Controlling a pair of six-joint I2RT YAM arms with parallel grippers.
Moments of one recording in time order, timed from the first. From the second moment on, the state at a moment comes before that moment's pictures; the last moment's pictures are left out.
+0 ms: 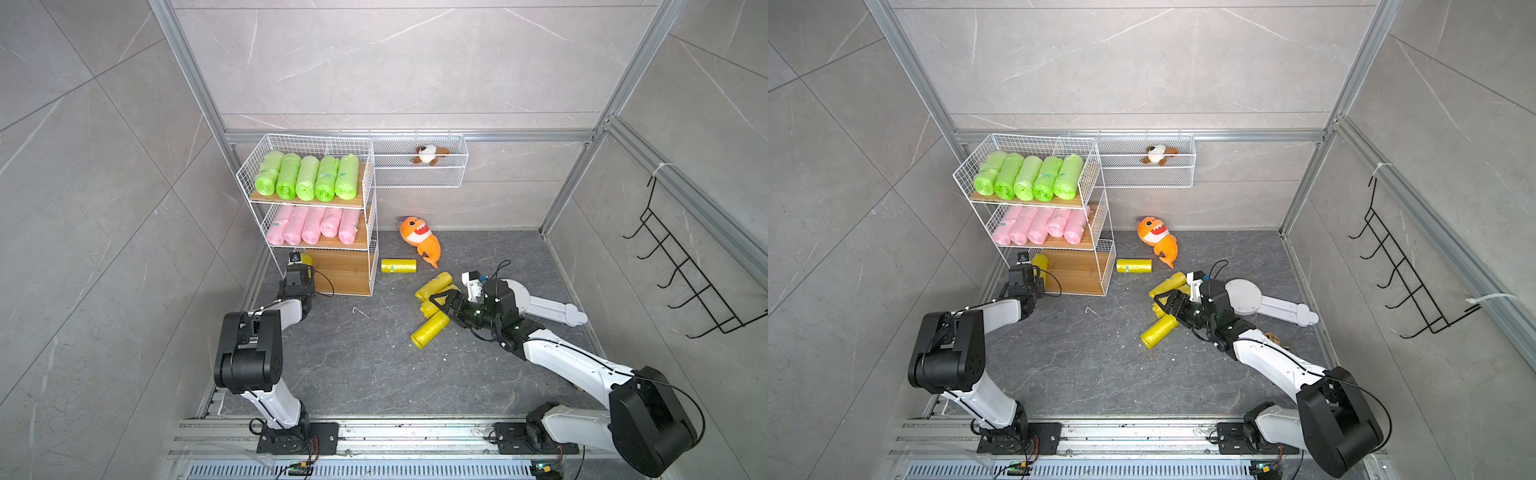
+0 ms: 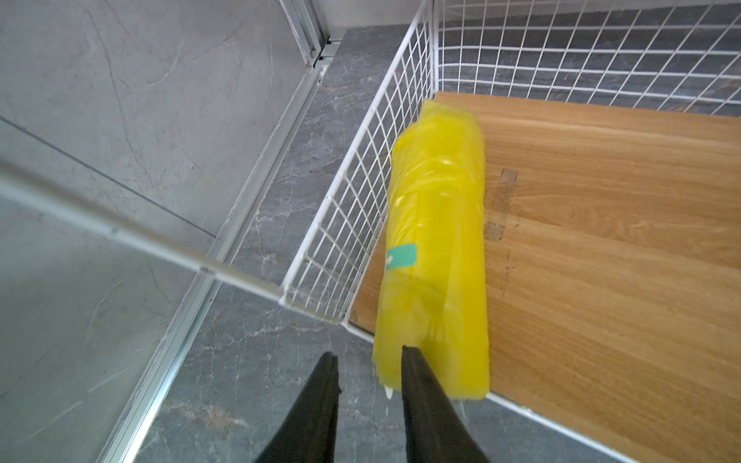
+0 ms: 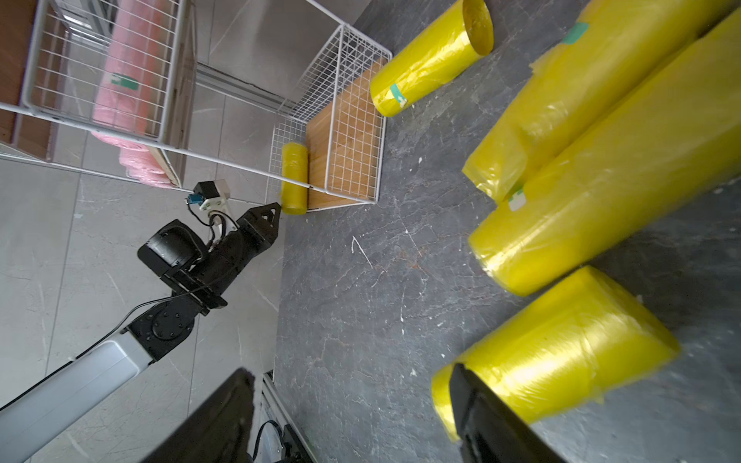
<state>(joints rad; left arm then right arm) 0.01 1.66 0.80 0.22 -0.35 0.01 0.47 1.28 0.66 0.13 -0.43 0.94</state>
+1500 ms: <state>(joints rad) -0.33 0.92 0.43 0.25 0.03 -0.51 0.42 1.67 0.73 0.07 -0.41 0.97</state>
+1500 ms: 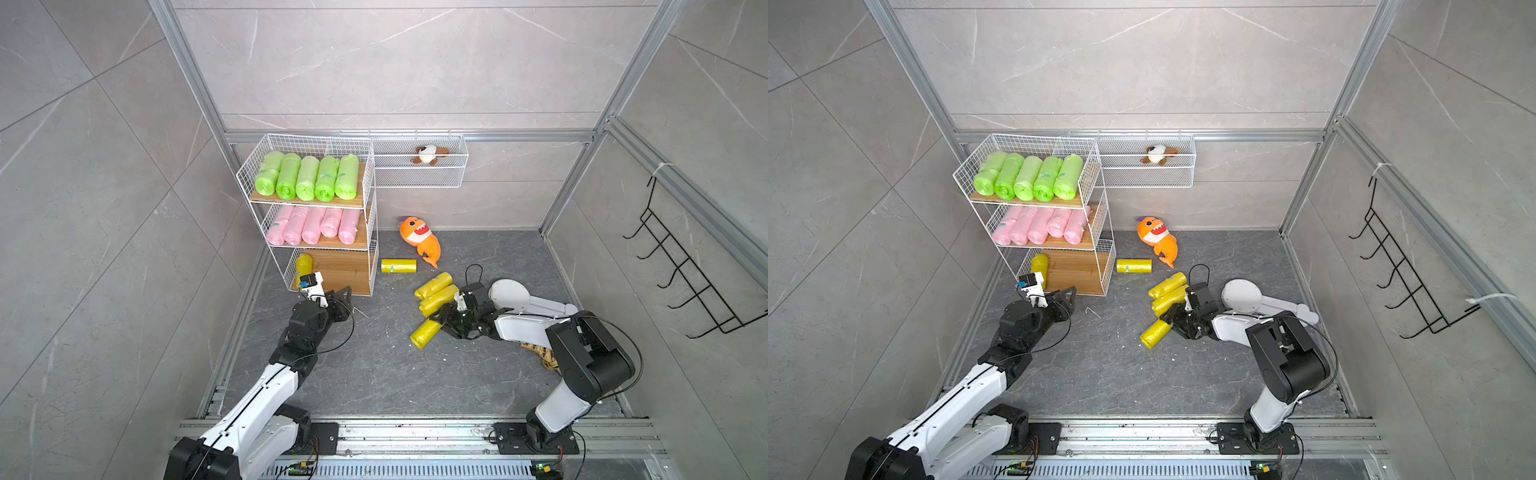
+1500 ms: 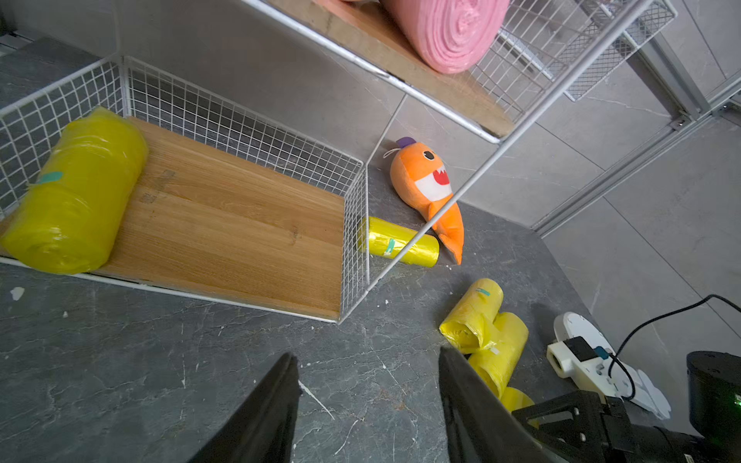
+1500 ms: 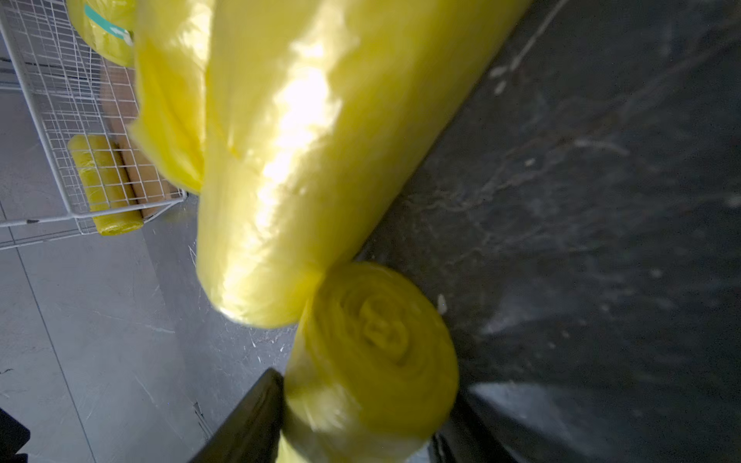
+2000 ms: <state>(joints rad) -0.47 0.85 0.34 0.44 0.17 -0.69 0.43 1.28 0.59 0.13 -0.36 1.07</state>
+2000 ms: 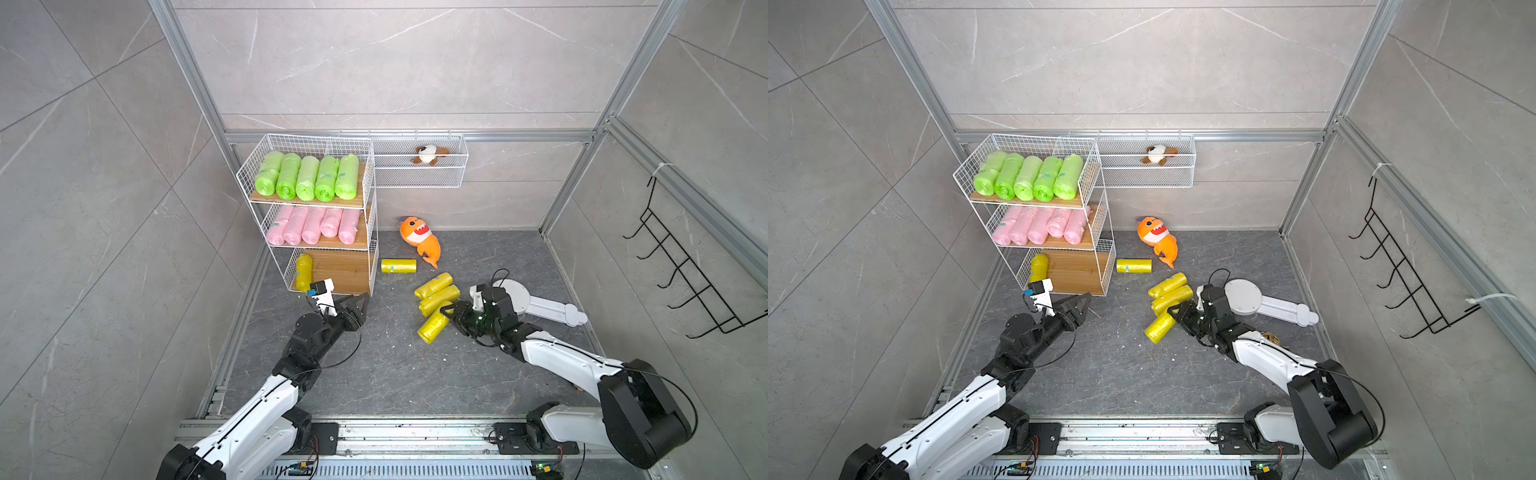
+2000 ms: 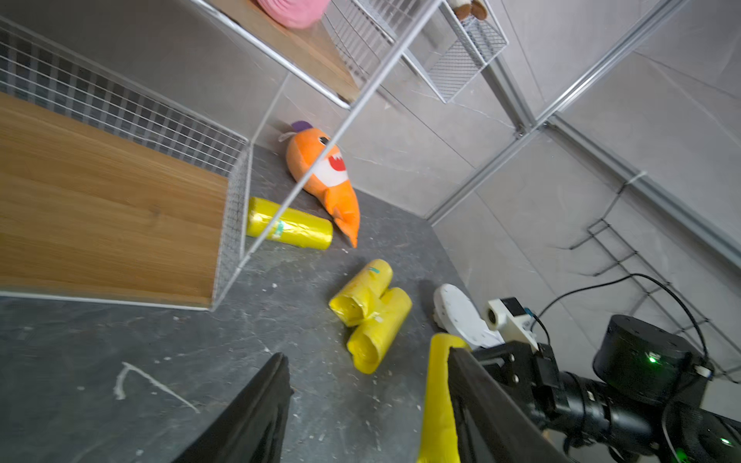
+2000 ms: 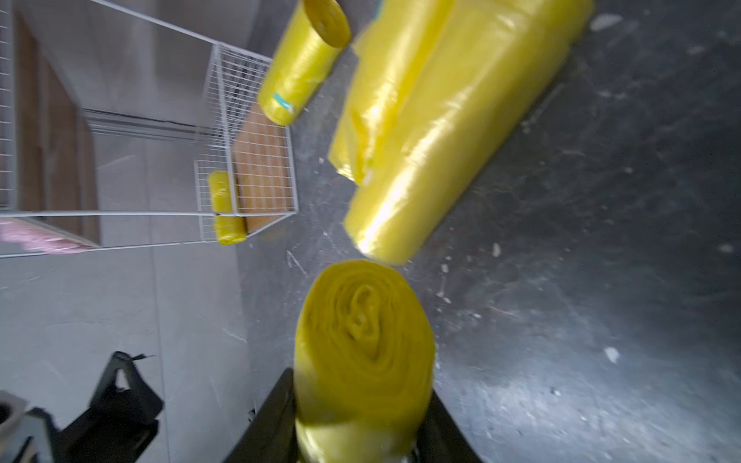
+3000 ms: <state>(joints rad) -0.73 1.29 0.47 0.89 0.32 -0.97 0.52 1.29 0.71 0.38 -0.41 1.26</state>
